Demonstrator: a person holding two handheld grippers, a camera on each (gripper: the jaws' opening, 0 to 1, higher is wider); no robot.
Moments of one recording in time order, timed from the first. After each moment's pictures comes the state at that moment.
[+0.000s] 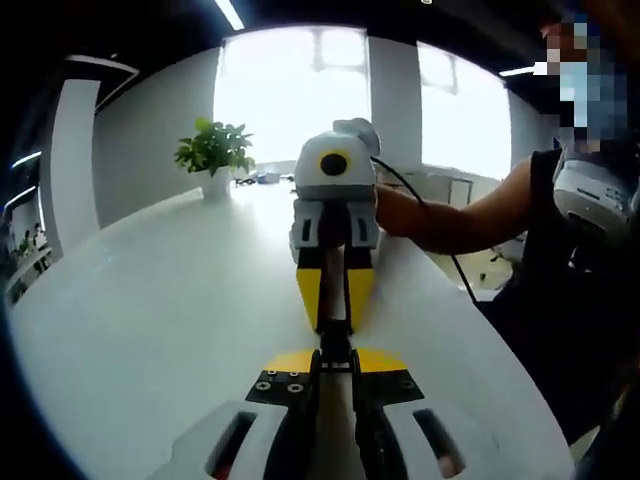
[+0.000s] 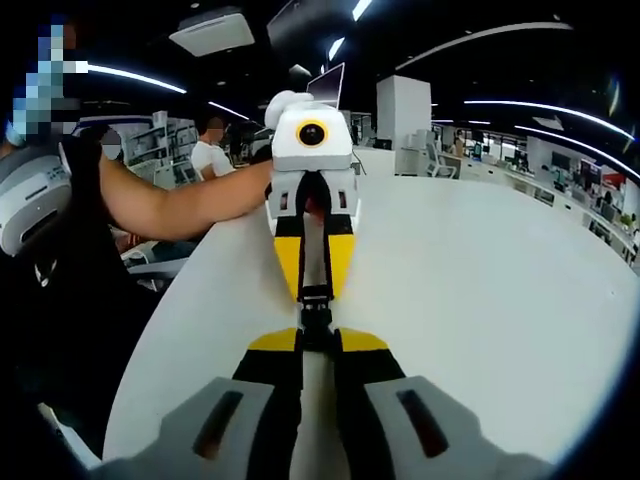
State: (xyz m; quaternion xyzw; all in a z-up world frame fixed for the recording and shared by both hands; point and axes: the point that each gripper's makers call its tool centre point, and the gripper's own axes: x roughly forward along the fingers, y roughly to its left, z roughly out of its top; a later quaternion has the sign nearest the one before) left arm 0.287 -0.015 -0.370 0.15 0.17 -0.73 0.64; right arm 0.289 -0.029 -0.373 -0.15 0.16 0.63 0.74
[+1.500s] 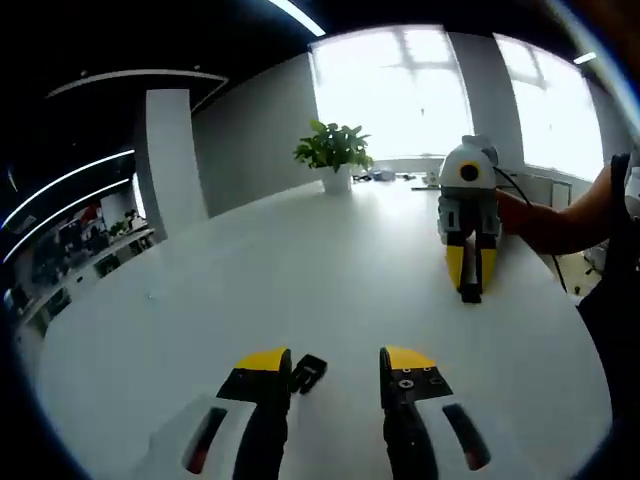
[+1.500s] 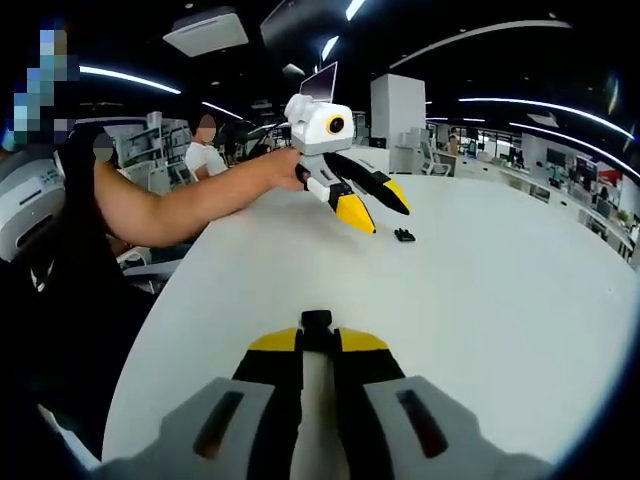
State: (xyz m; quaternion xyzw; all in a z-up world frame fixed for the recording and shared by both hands) left arm 0.401 0.068 -0.360 0.16 0.16 -0.54 0.81; right arm 0.295 -0.030 -0.372 -0.15 0.17 0.62 0.75
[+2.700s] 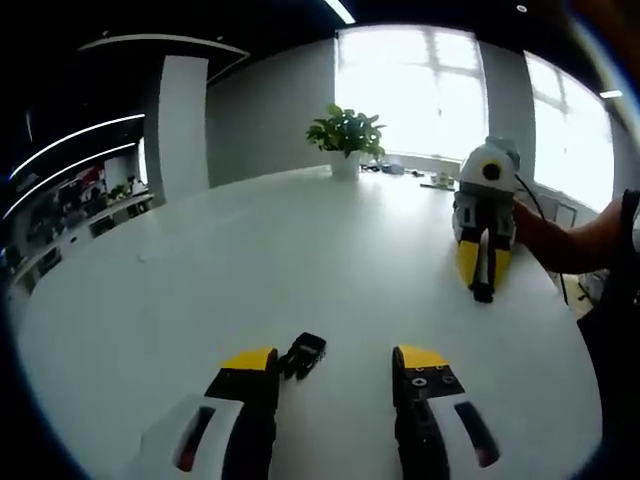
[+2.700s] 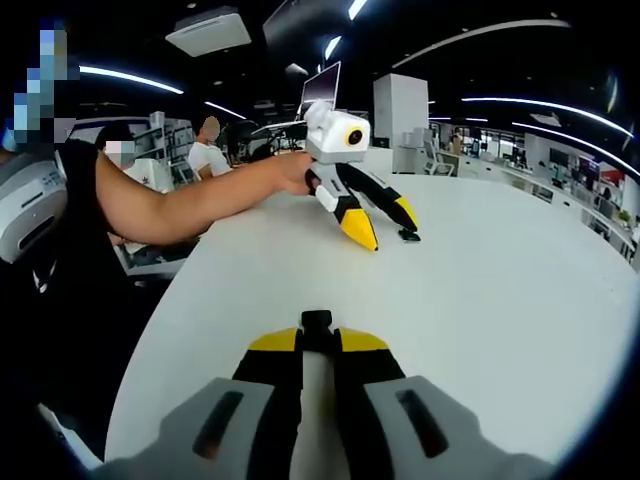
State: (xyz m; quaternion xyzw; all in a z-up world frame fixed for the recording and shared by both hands) left arm 0.400 0.065 -0.380 0.12 0.22 -0.54 0.80; right arm 0.291 -0.031 -0.373 -0.15 0.17 0.63 0.75
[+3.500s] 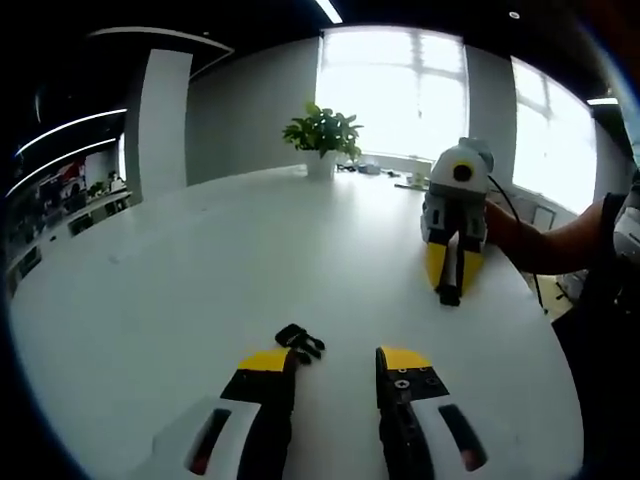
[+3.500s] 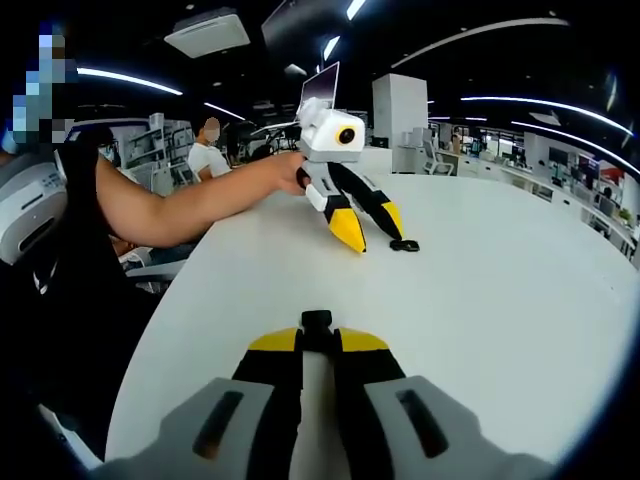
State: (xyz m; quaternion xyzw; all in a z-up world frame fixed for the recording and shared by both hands) left arm 0.375 0.053 -0.377 0.11 0.23 -0.58 0.77; right arm 0.292 -0.031 -0.373 -0.14 0.17 0.63 0.75
